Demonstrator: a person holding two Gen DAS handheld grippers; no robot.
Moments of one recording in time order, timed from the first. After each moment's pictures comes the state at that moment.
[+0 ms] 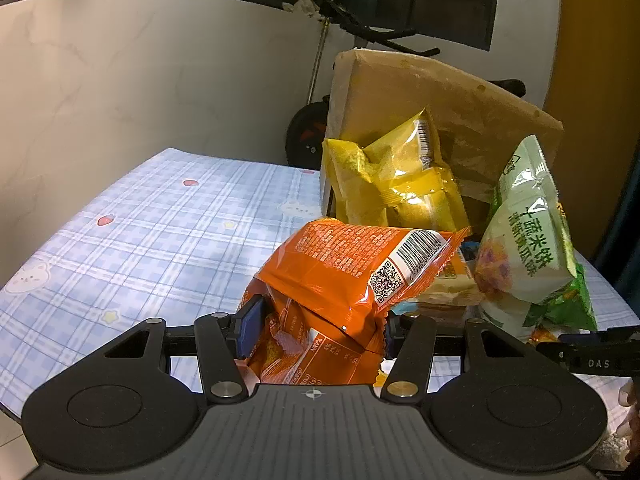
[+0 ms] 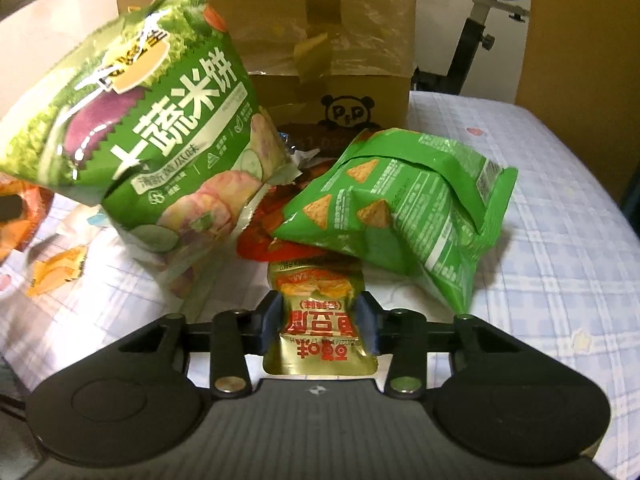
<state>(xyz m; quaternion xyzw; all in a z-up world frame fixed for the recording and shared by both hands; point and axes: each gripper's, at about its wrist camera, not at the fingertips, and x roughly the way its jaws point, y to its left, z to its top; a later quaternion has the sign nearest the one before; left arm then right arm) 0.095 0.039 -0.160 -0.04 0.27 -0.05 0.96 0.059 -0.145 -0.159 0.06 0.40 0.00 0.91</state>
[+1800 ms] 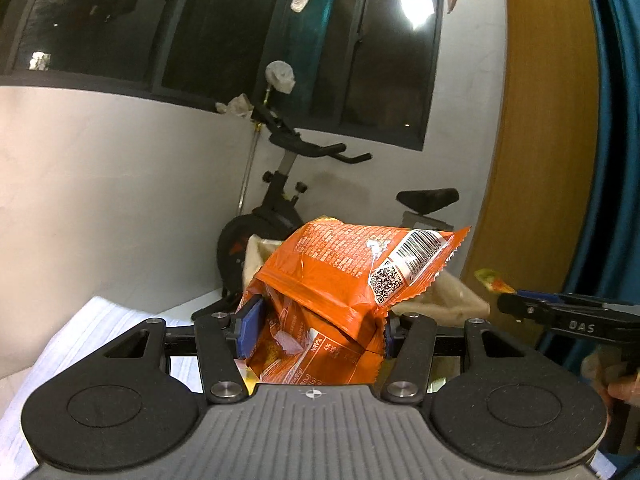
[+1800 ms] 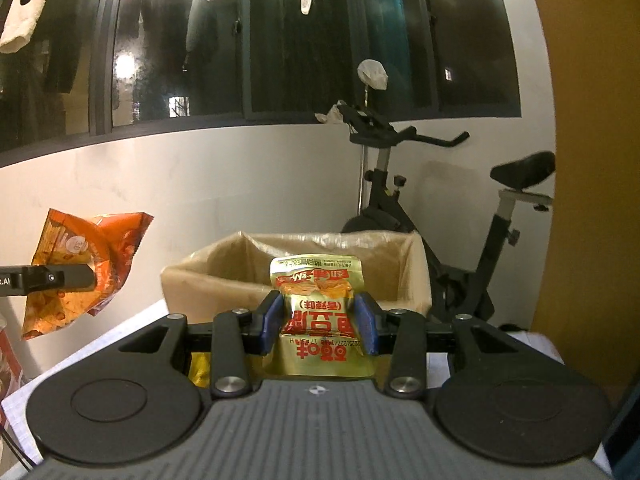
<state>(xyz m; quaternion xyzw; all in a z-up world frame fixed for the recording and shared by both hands) 0.173 0.004 -0.007 -0.05 0.14 -0.14 0.98 0.128 -0.178 0.034 0.04 0.15 0.06 0.99</state>
